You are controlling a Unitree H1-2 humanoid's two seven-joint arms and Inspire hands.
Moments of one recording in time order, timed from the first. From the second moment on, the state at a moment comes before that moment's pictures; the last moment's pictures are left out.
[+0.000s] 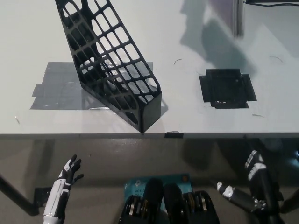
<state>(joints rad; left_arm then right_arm) -0.02 0.17 0.02 0.35 0.05 -0.42 -0.03 0.08 0.00 0.03 -0.15 -0.02 -0.14 0.00</state>
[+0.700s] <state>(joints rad) -0.02 0.18 0.02 0.36 0.05 -0.43 -0.03 -0.21 0.00 -0.10 -0.27 -0.01 -0.04 -0.06</state>
